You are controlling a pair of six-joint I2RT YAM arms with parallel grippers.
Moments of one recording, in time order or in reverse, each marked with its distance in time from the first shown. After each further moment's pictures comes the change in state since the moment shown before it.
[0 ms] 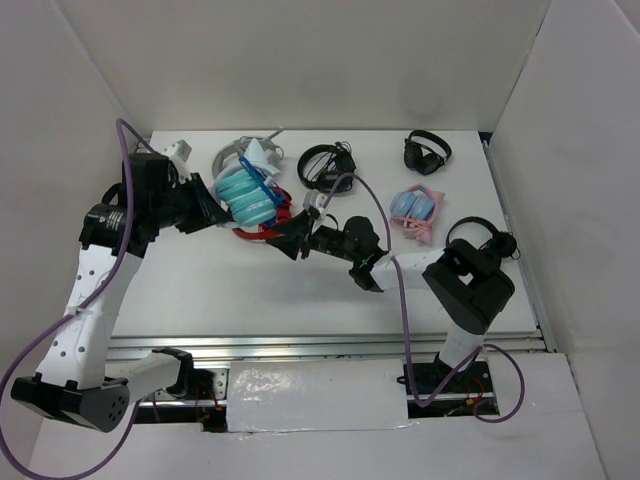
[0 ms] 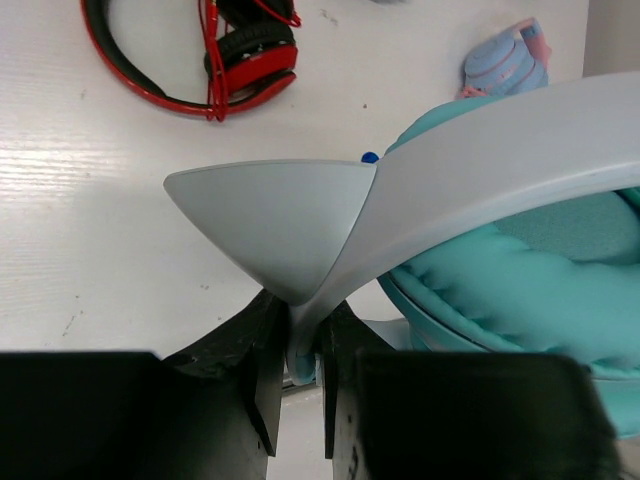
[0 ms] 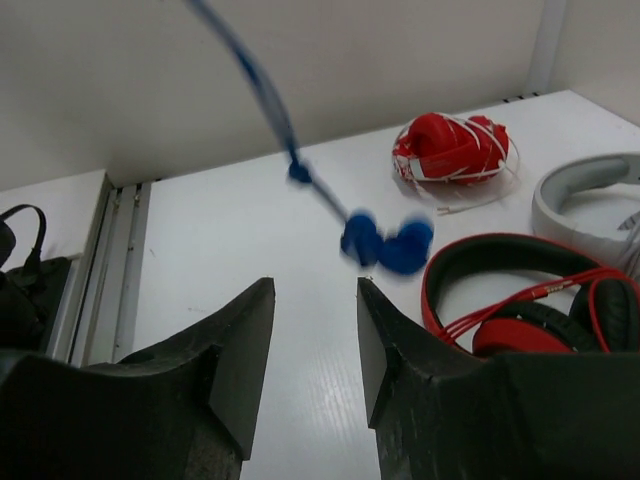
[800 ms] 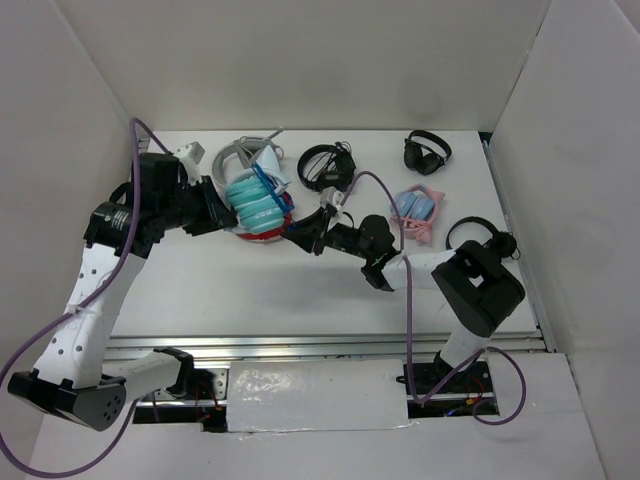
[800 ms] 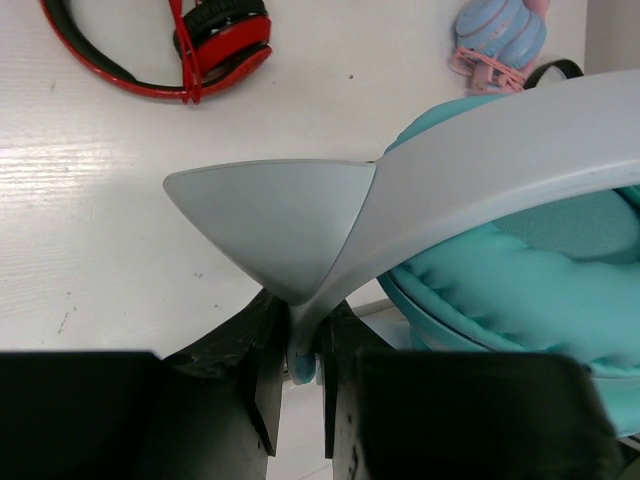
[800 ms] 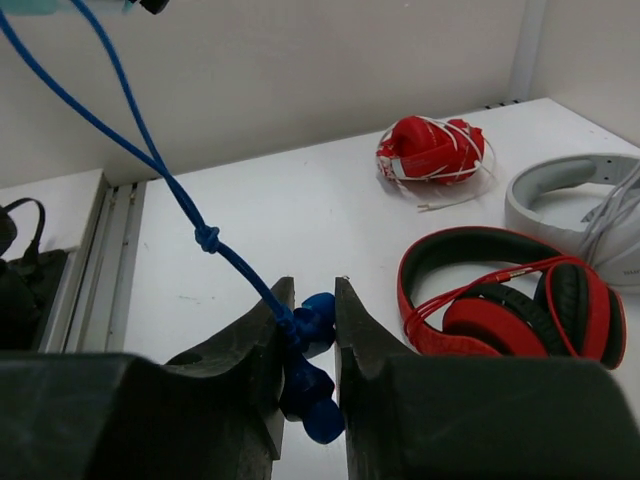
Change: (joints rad) left arm -0.094 0.011 0.020 -0.026 -0.012 0.021; right arm -0.081 -0.039 -0.056 0.066 -0.072 0.021
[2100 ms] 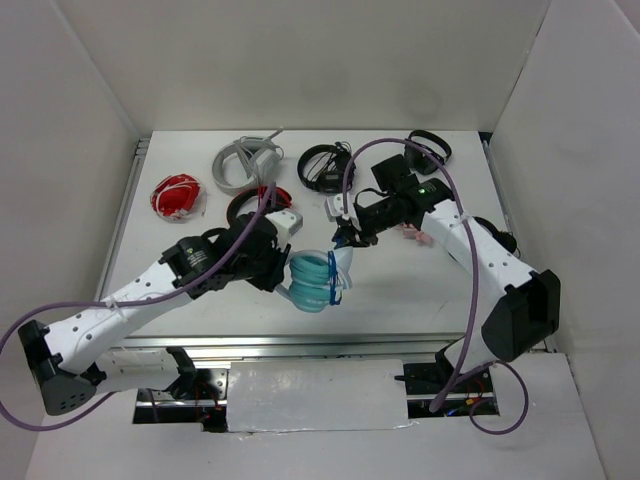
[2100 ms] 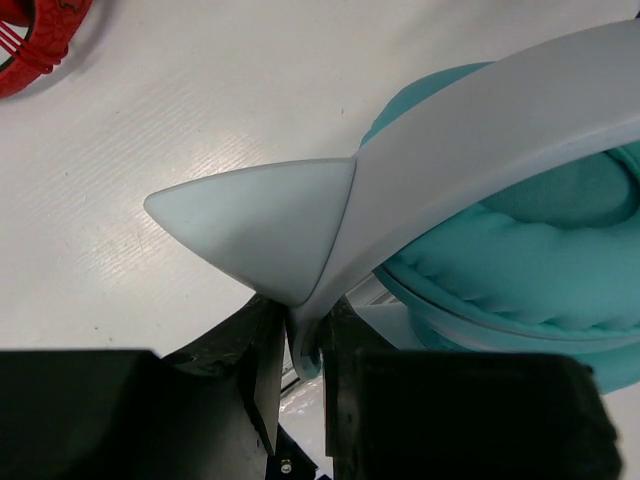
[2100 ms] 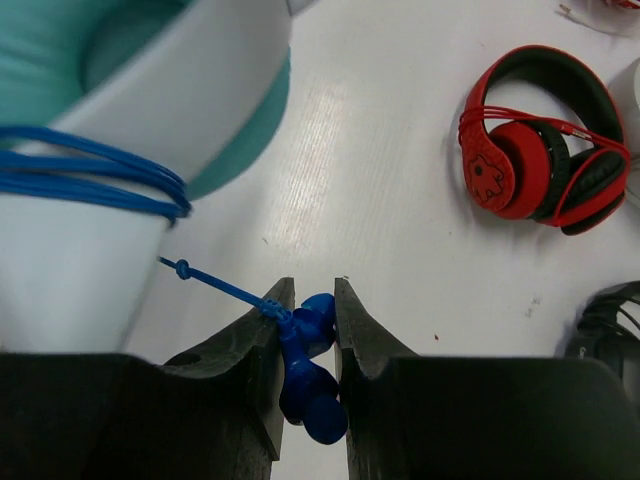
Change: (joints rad) left arm -0.626 0.003 -0.264 0.126 -0.309 0.218; right arm -0.218 -0.196 0.651 -2.074 -0.355 -1.328
